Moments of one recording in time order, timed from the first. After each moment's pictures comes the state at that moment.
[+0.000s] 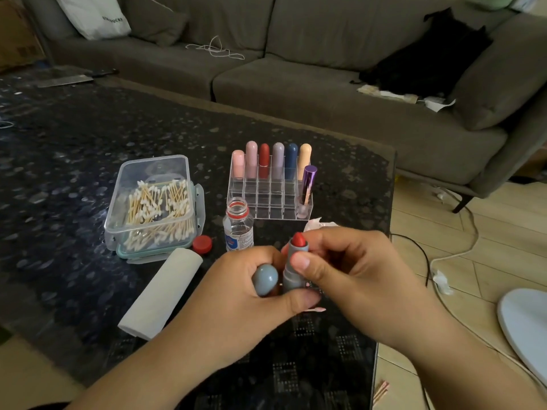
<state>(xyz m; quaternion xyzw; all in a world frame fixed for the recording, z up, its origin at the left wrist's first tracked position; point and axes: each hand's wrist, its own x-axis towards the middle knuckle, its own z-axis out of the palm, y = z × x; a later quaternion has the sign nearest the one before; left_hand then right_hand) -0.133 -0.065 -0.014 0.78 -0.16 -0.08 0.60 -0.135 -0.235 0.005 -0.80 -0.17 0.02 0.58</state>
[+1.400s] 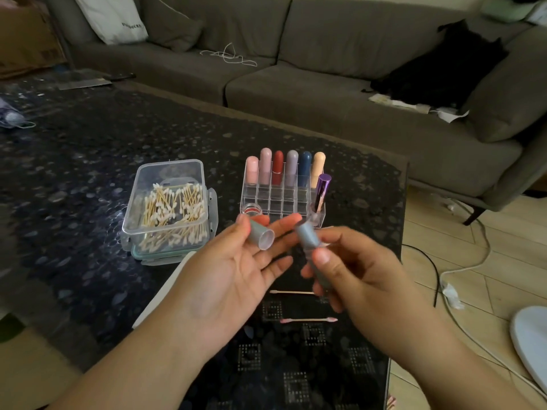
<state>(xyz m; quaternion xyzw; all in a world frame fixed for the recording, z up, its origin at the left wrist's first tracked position) -0.111 -0.061 -0.005 0.39 0.05 -0.16 0.91 -0.134 -0.224 0.001 -0.80 -0.12 0.02 0.59</state>
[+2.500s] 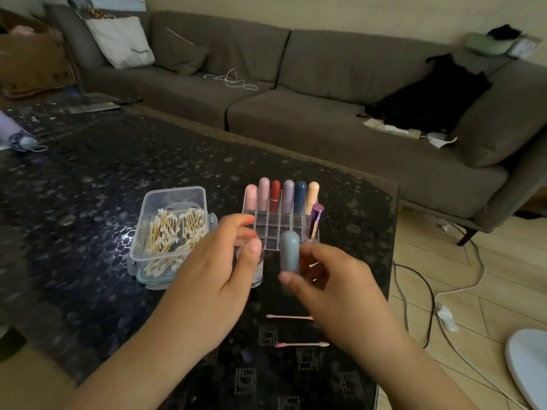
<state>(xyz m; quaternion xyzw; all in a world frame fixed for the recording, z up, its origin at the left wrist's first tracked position) -0.116 -0.040 0.020 0.88 -0.12 0.12 0.44 -0.119 -0.208 0.023 -0.92 -0.11 -0.05 0.37</state>
